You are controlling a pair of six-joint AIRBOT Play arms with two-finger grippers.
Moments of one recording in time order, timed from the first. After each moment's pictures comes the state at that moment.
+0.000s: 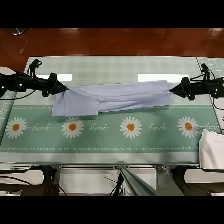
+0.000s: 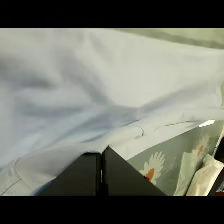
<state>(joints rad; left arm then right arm) 0.23 -1.56 1.20 0.69 -1.21 -1.33 -0.39 -1.56 1.16 -0.71 1.18 1.26</state>
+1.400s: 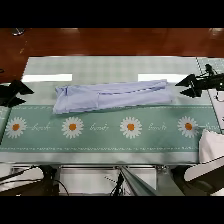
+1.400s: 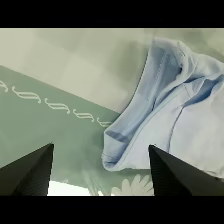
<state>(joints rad) 0.53 -1.32 1.11 1.07 -1.22 -1.44 -0.49 -1.89 1.50 -0.81 1.31 1.33</state>
